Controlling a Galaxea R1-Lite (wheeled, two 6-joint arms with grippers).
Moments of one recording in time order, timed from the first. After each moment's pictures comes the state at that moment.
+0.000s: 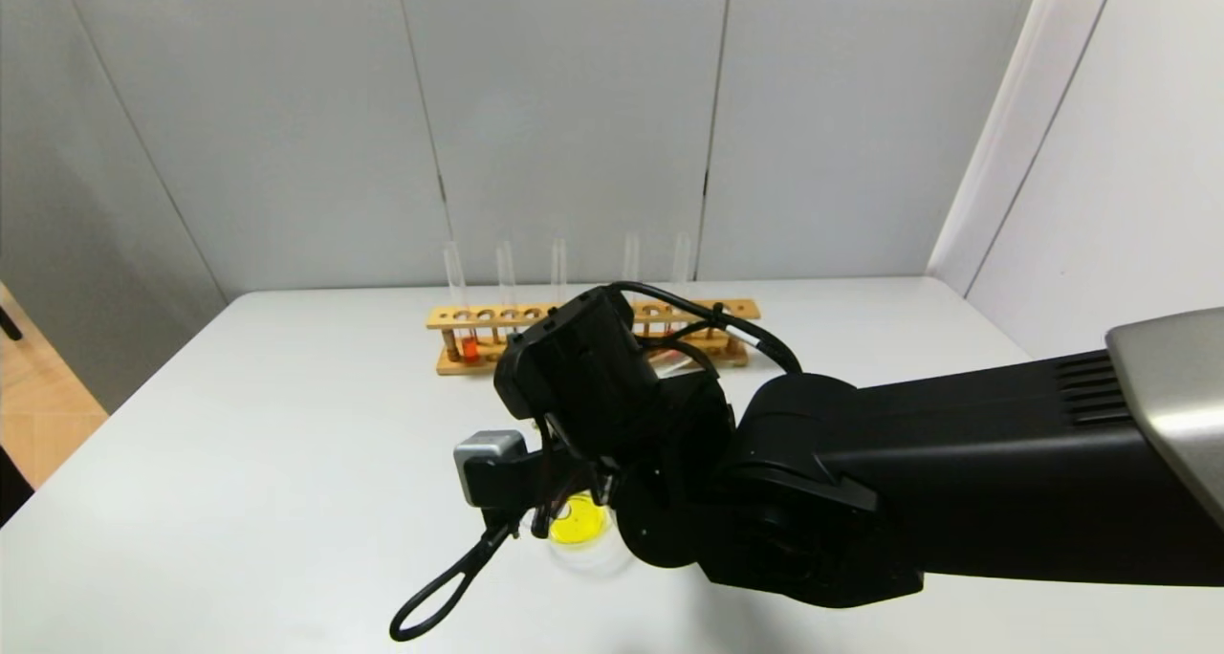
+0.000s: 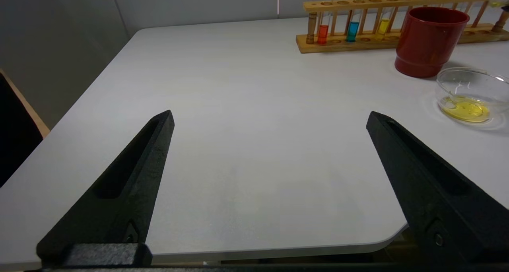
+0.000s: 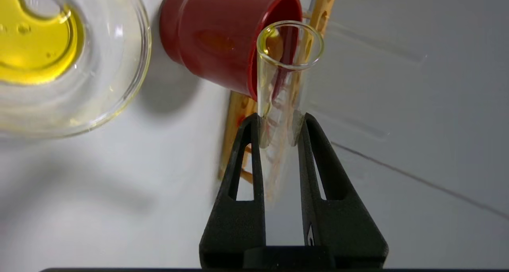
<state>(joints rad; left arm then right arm) 0.00 0.00 0.00 -0.07 0.00 0.02 1.01 2.08 -1.44 -0.02 -0.61 -1.19</state>
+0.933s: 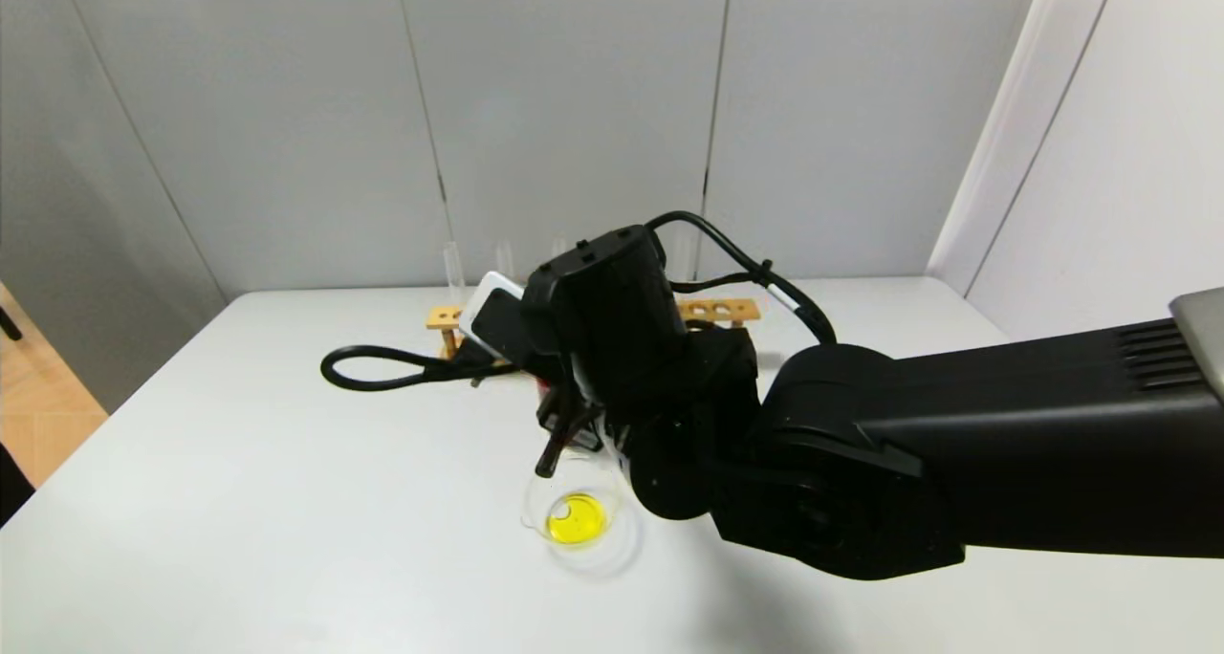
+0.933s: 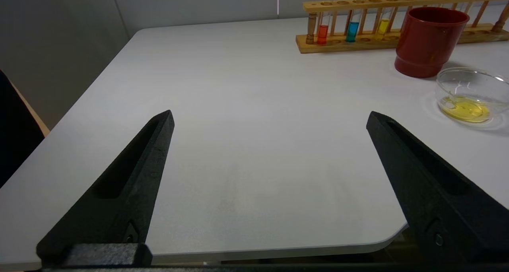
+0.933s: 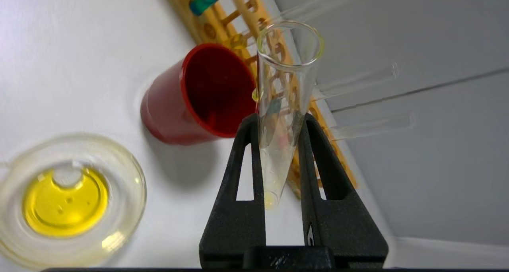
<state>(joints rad) 0.00 0.00 0.00 -0.07 0.00 0.02 0.99 2.05 -1.45 -0.16 -0.61 -0.58</state>
